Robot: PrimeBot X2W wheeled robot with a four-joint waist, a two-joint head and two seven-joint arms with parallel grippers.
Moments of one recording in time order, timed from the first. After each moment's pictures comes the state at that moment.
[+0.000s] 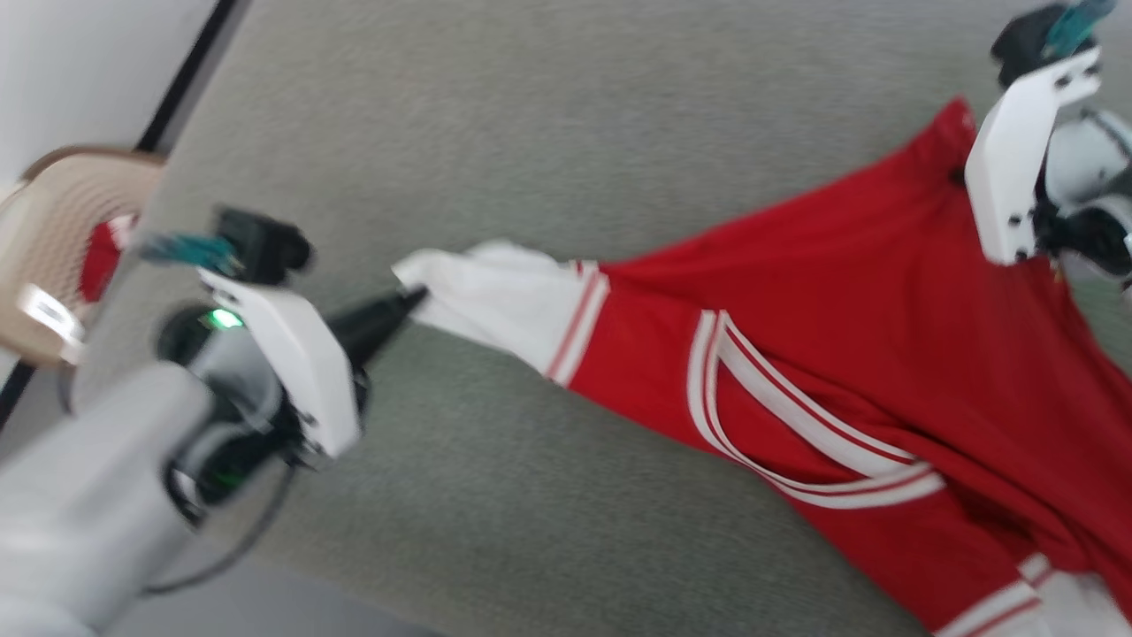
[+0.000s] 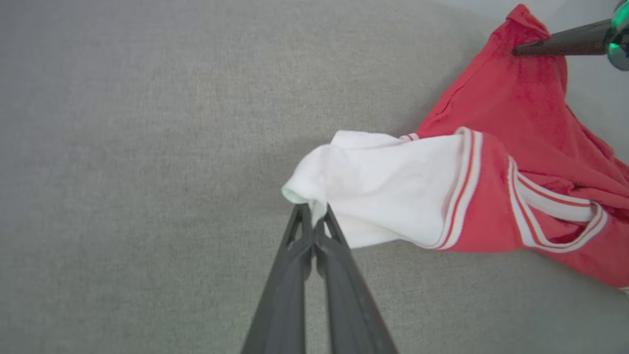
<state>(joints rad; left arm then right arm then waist) -0.77 0.72 -0.99 0.22 -1.25 -0.05 0.13 -1.05 -0.54 0.66 0.69 0.72 0.13 0.74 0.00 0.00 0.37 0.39</state>
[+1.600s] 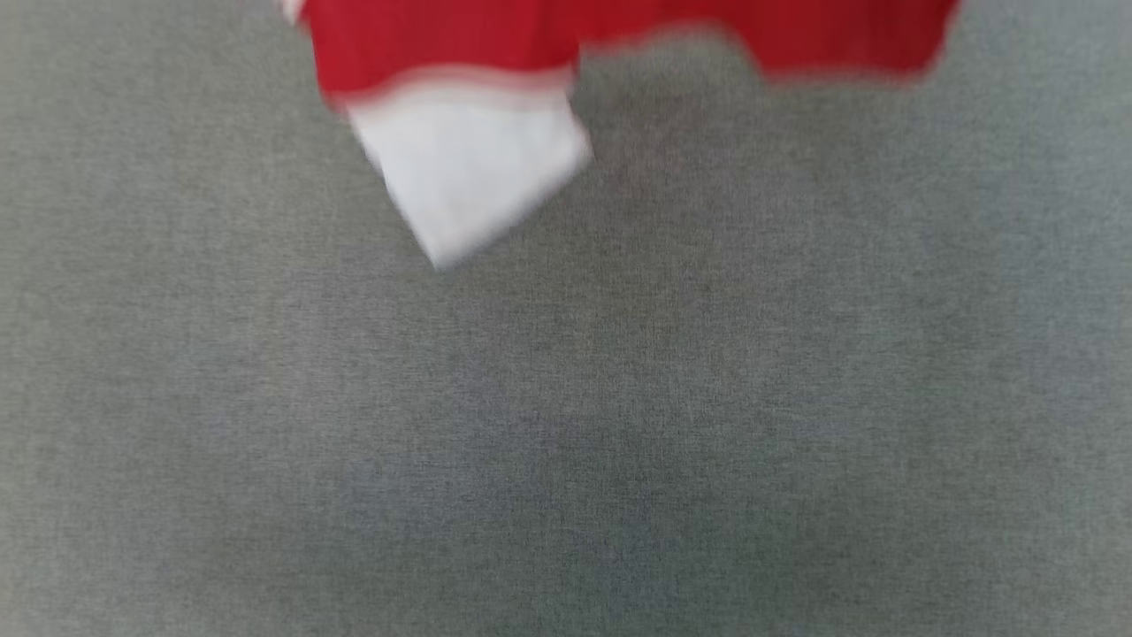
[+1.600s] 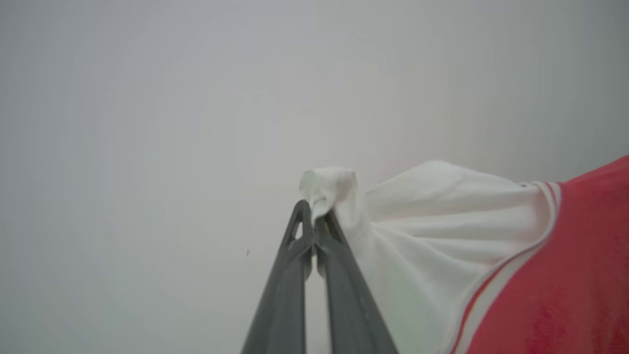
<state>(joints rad) -1.68 0.68 -0.86 0.64 -0.80 -0.04 -0.02 -1.37 -0.36 0.26 0.61 0.35 0.13 0.17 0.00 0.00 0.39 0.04</state>
